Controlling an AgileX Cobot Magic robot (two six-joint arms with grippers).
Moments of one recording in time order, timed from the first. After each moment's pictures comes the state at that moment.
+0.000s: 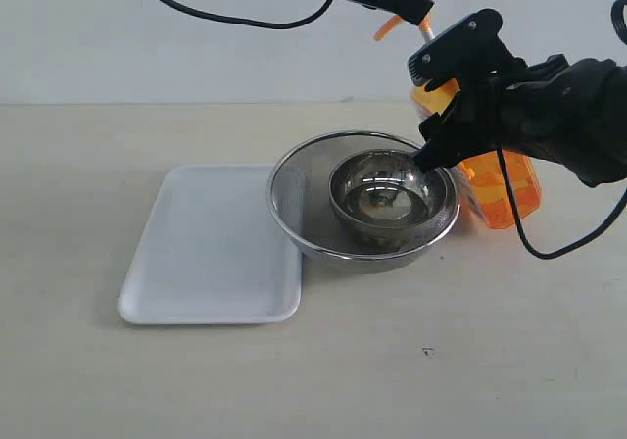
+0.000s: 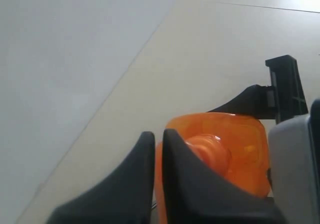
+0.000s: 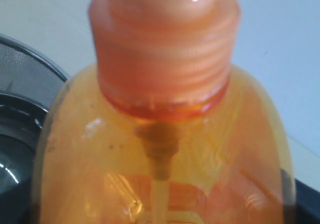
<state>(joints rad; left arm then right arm) -0.59 2.11 -2.03 -0.58 0.65 0.89 0.42 1.74 -0.93 0.87 -0.30 -1.24</state>
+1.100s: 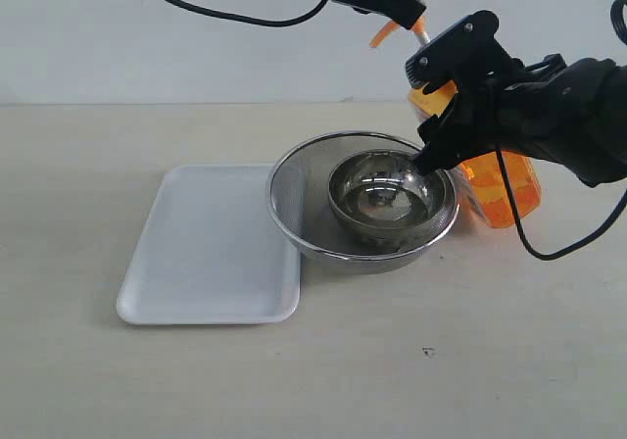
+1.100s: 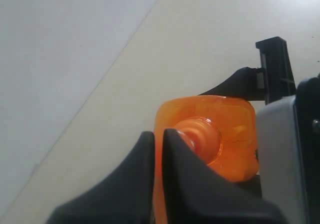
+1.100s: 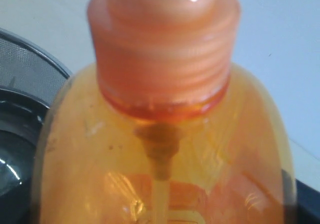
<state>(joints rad) -0.59 2.09 -2.03 -0.51 0.72 0.82 0.42 1.74 -0.93 0.87 -0.29 -1.26</state>
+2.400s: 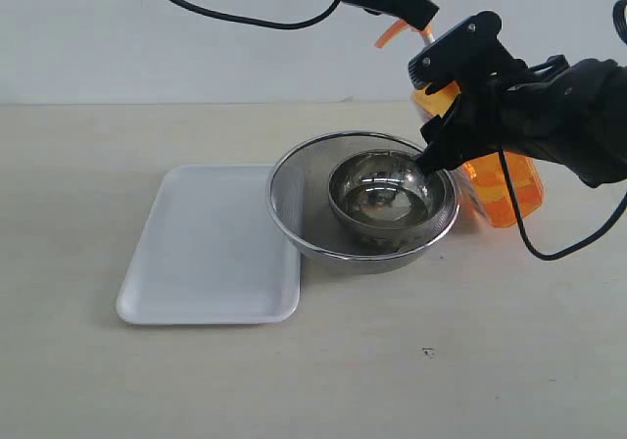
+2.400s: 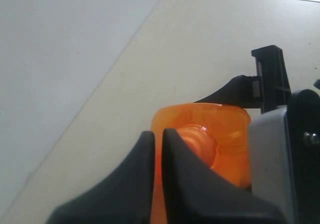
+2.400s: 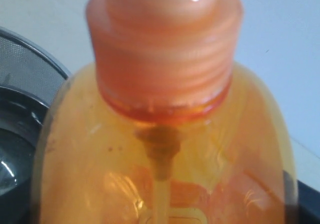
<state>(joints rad) -0.61 2.11 -2.05 -0.51 0.71 0.81 0.42 1.74 -0.93 0.87 -0.30 -1.26</state>
